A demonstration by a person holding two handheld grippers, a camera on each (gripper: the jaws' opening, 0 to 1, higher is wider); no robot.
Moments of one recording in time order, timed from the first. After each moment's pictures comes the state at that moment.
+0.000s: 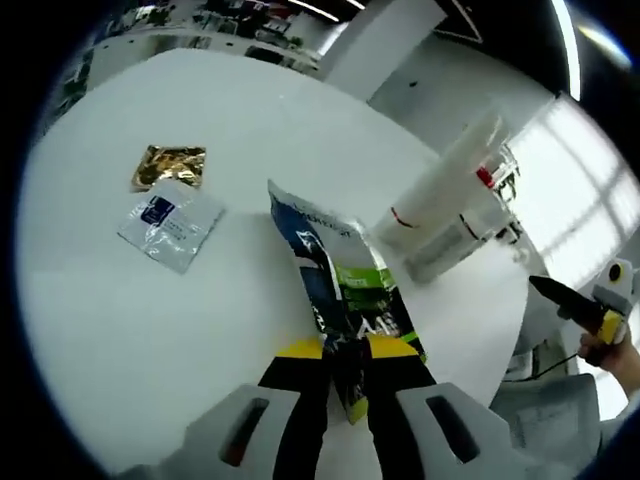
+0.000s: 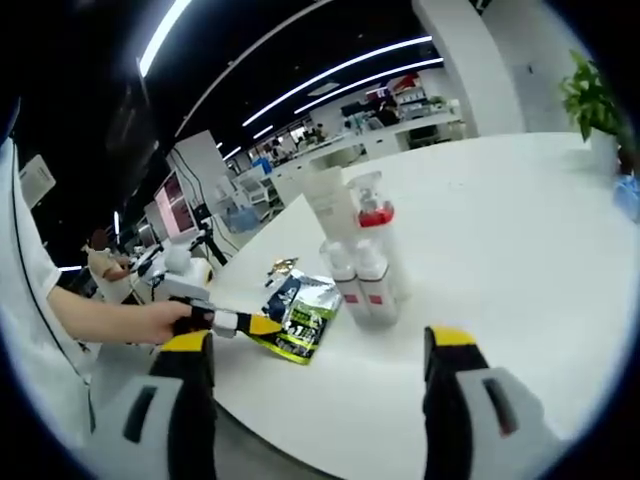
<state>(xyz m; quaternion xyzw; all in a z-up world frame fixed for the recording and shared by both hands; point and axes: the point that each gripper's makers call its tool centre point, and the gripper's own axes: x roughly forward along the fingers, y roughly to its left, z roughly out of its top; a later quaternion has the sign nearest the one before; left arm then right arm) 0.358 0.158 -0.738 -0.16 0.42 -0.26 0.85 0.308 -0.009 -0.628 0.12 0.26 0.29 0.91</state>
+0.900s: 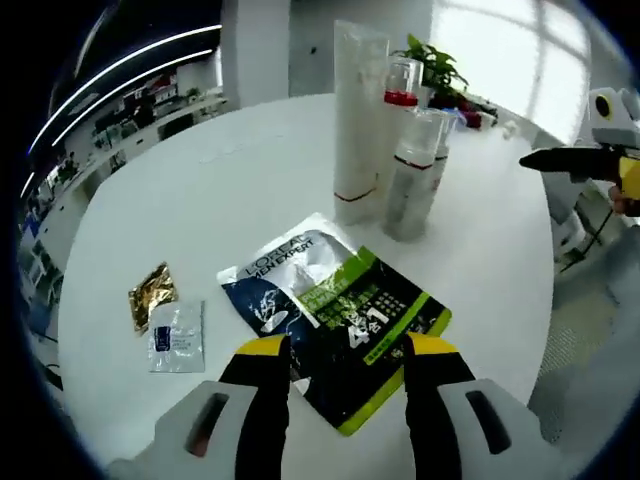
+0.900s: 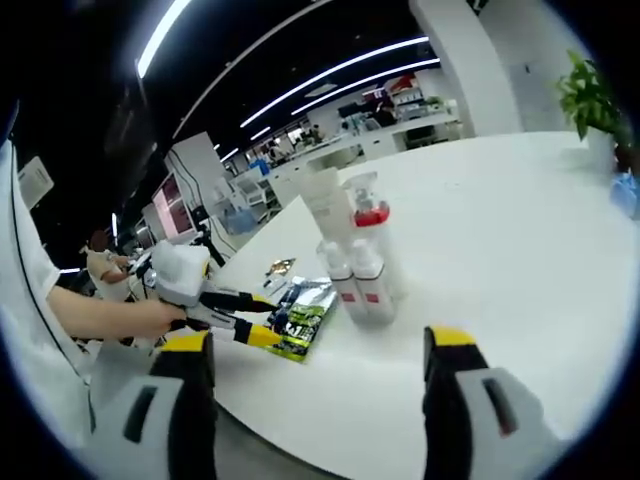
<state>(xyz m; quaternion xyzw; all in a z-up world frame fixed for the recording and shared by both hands) 0.362 0.145 -0.735 0.12 0.37 -0.34 0.85 0.306 -0.014 -0.628 0.12 0.26 0.29 0.92</state>
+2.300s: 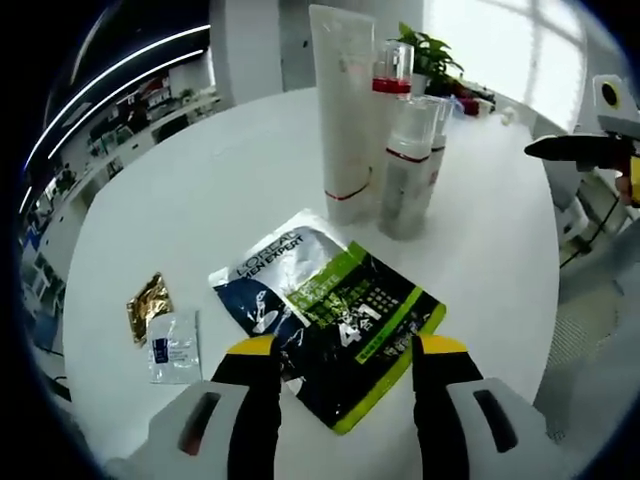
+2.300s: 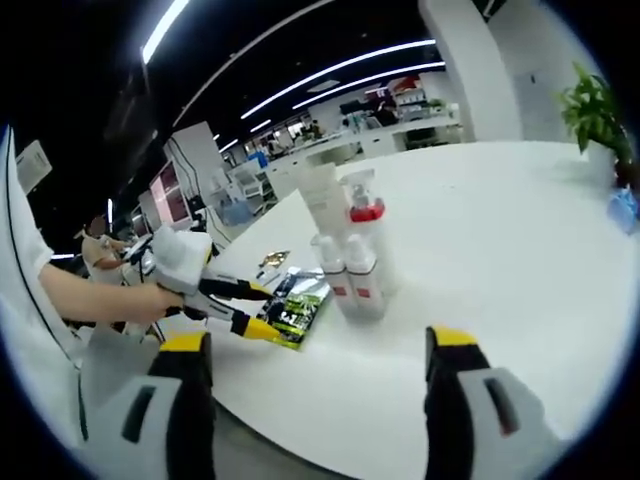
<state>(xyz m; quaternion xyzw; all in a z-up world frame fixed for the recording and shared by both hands) 0.364 0.142 -0.731 0.14 0.38 -0.34 0.85 0.300 -0.020 -0.631 0.09 0.26 0.28 0.92</state>
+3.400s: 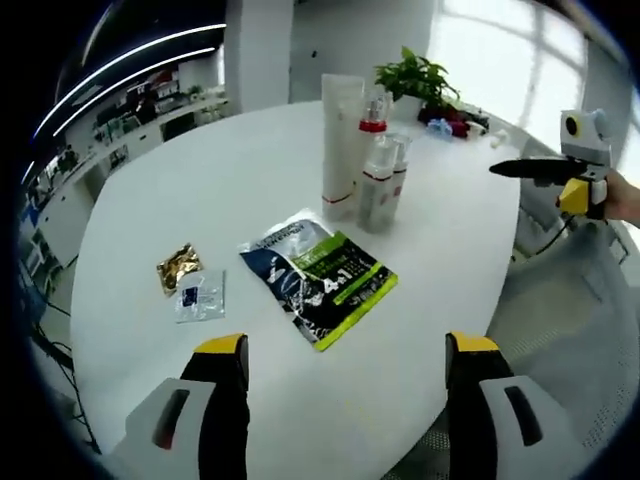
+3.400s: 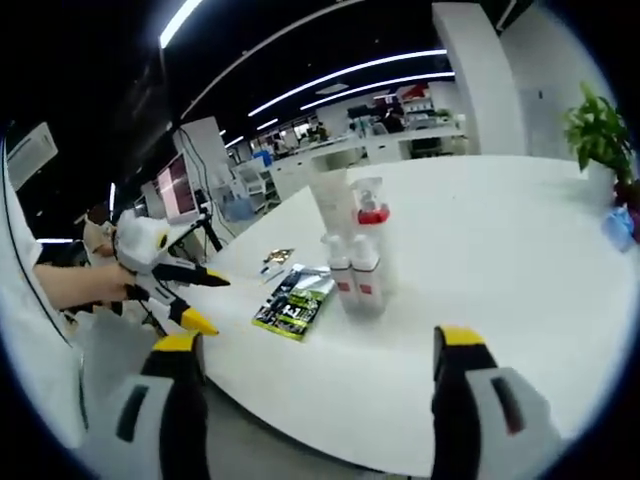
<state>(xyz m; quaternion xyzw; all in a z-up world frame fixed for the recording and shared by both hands) 0.301 0.186 -0.679 0.09 0.37 -0.35 0.86 0.279 -0.024 -0.621 0.06 0.25 0.29 0.92</state>
